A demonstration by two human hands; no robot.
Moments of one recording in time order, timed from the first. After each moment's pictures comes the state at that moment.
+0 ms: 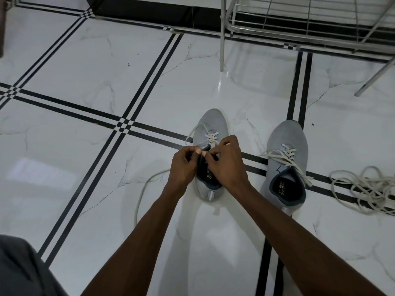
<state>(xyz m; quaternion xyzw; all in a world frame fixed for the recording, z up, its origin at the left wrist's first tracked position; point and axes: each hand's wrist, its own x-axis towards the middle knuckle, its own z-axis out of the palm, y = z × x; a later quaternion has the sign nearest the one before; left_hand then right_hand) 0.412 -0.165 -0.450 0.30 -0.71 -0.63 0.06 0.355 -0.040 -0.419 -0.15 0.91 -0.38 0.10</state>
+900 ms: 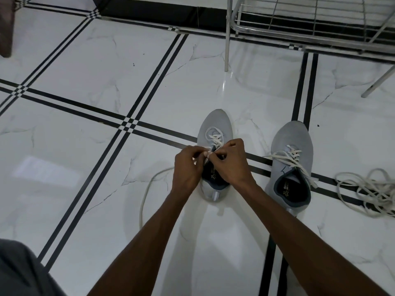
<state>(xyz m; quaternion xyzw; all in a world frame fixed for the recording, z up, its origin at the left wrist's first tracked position) 0.420 -0.163 -0.440 0.19 -0.89 -0.39 0.16 0.351 -0.042 -0.428 -0.13 0.90 -0.40 0.13</state>
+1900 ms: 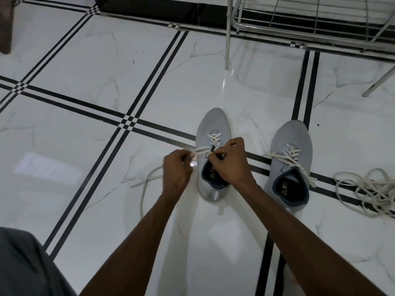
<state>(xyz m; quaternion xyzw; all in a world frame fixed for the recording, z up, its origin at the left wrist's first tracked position) 0.433 -0.182 -0.444 0.28 -0.87 -0.38 0.12 0.352 -0.036 -0.422 -0.14 0.90 -0.40 0.13</state>
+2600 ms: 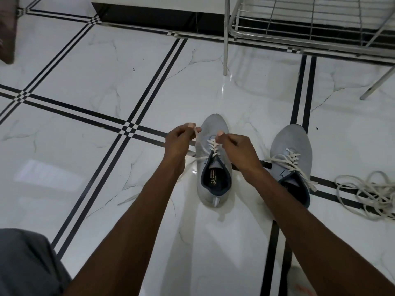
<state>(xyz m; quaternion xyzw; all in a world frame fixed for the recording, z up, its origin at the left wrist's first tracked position) 0.369 -0.189 -0.383 0.36 -0.61 -0.70 0.09 0.316 -0.031 -0.397 -0.04 0.81 -0.54 0.24</state>
